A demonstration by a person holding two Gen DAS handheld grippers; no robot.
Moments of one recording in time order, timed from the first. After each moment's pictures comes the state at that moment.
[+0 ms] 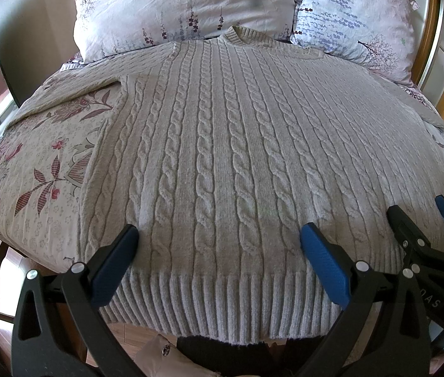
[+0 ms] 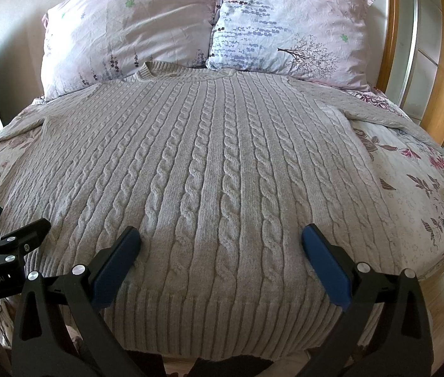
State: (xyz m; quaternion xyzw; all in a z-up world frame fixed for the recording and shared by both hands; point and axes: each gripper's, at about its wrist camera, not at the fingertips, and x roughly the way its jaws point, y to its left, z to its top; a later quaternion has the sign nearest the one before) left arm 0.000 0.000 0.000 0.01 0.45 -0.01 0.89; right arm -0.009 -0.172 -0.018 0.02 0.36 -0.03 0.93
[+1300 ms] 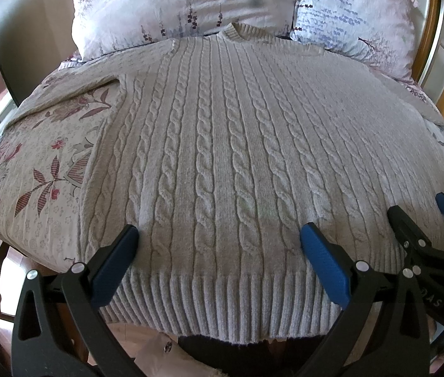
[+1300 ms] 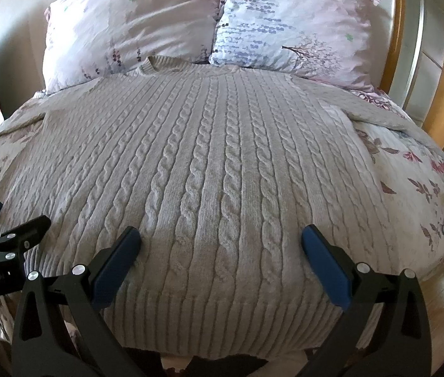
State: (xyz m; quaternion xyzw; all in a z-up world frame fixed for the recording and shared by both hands) left arm 0.003 0.000 0.001 0.01 0.46 -0.01 0.89; right arm -0.004 -0.170 -0.019 0.00 0.37 -0.02 0.93
